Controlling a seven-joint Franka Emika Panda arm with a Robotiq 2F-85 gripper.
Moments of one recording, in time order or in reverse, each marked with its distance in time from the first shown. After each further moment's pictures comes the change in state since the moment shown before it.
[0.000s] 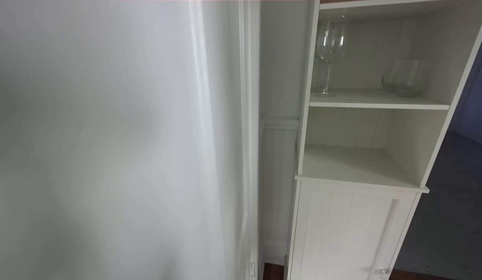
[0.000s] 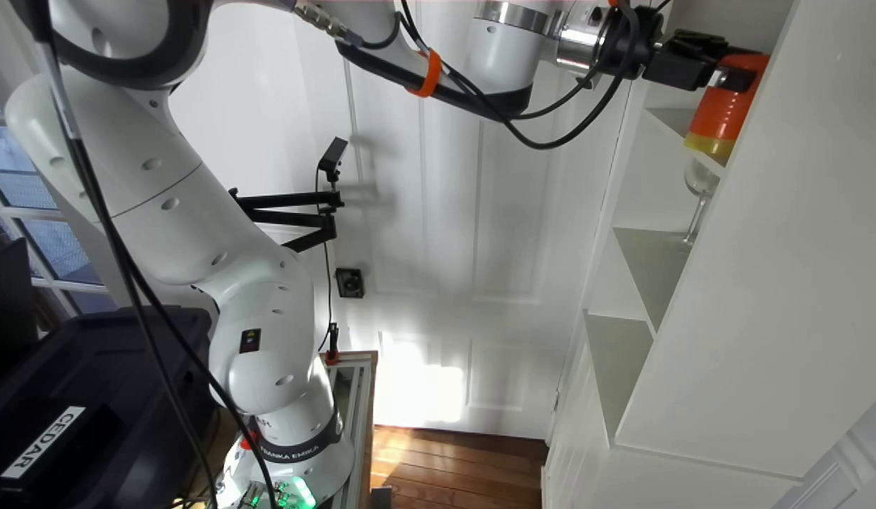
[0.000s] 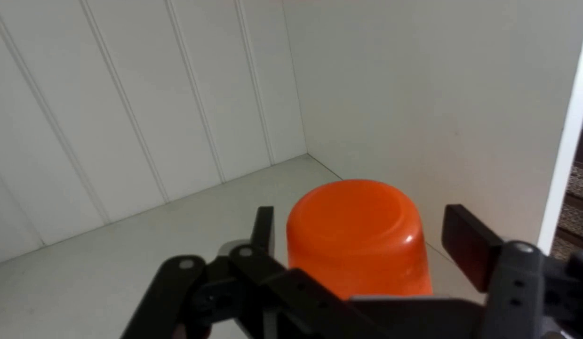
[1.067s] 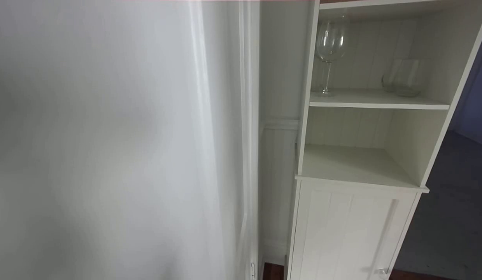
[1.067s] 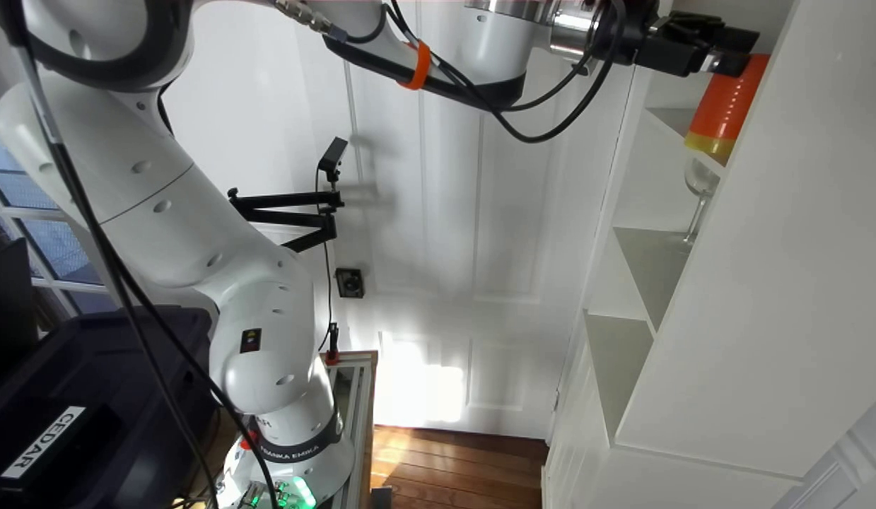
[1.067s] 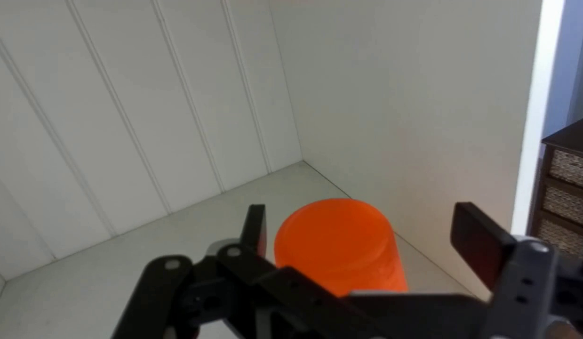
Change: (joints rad) arm 0.005 -0.040 -0.003 -0.002 0.024 -0.005 -0.001
